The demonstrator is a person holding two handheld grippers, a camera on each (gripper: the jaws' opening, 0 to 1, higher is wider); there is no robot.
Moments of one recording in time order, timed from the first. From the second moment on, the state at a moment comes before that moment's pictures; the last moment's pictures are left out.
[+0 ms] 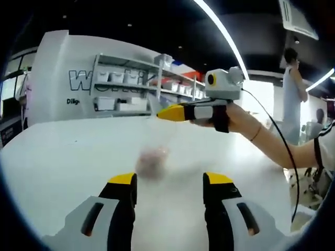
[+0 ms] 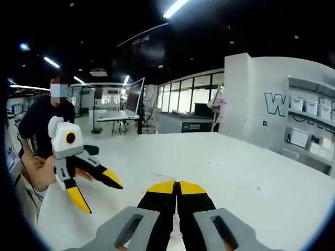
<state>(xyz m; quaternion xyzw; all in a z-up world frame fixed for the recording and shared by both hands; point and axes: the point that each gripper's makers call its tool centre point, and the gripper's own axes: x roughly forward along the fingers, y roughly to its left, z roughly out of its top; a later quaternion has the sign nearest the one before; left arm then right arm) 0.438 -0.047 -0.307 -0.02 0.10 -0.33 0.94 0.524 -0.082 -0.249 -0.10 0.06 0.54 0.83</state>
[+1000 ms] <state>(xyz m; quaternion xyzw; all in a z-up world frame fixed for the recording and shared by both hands) 0.441 -0.049 -0.314 -0.01 0.10 -0.32 0.94 0.573 -0.074 -0.249 -0.11 0.05 0.53 0.84</state>
